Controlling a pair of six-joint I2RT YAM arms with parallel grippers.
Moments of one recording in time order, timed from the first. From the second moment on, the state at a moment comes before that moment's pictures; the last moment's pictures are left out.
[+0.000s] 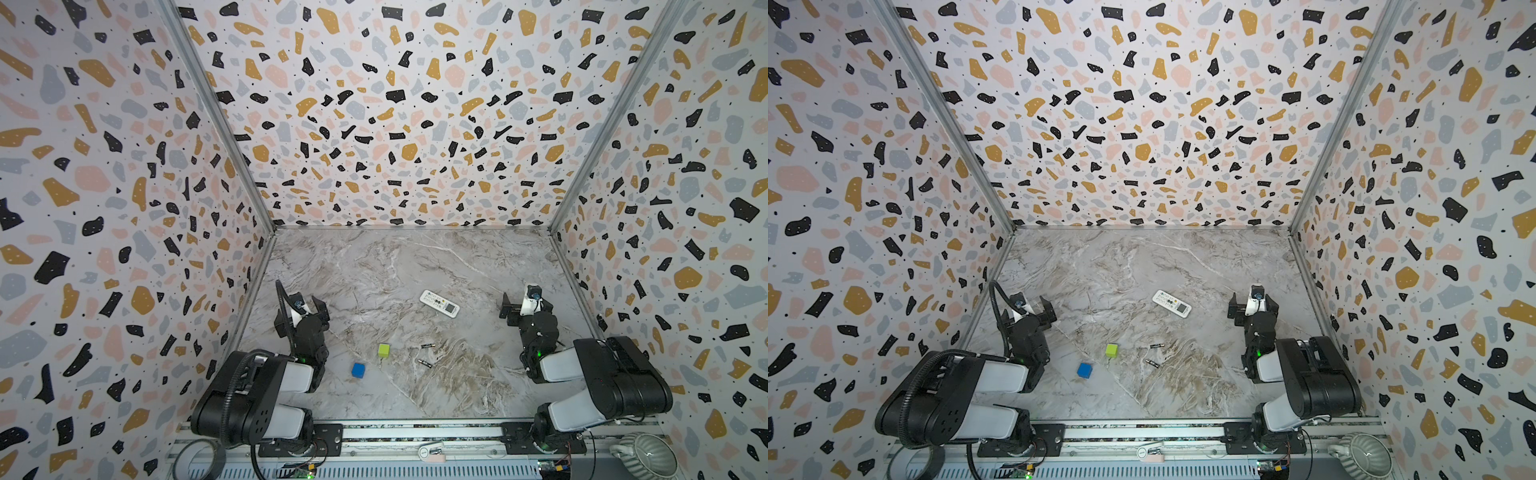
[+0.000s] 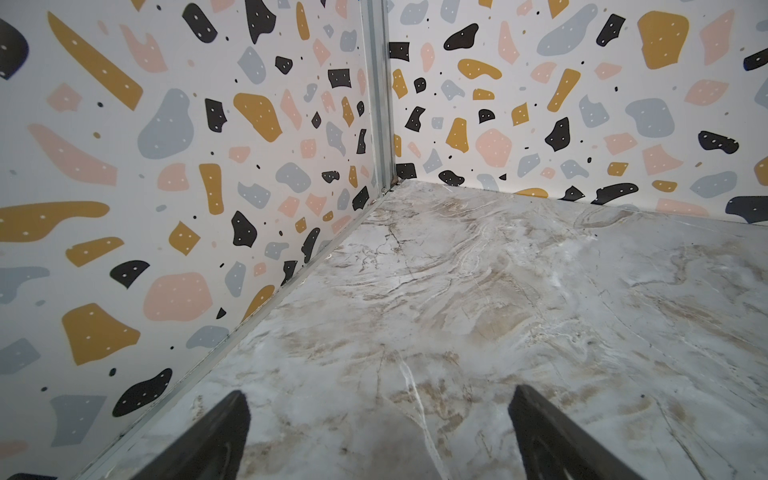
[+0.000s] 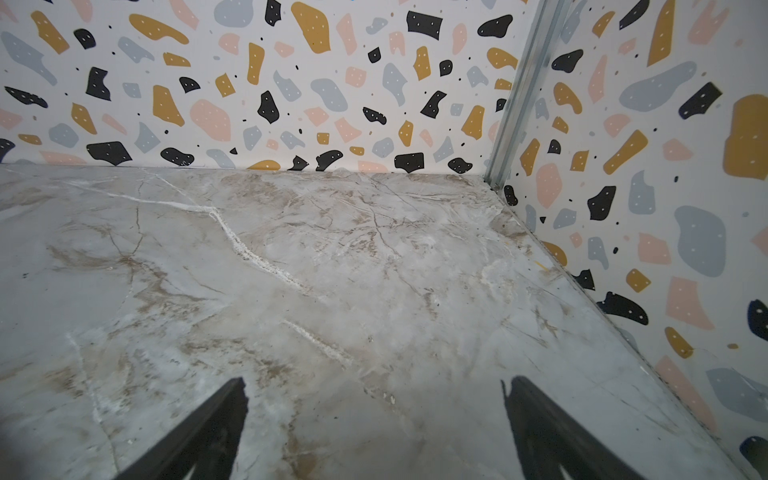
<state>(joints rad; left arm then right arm) -0.17 1.40 0.14 1.09 -0.67 -0.05 0.10 1.50 0.18 1.15 0.19 -0.04</state>
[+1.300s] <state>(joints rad) -0.29 1.15 0.60 0.28 -0.44 -0.14 0.30 1.13 0.47 0.58 0.17 -0.04</state>
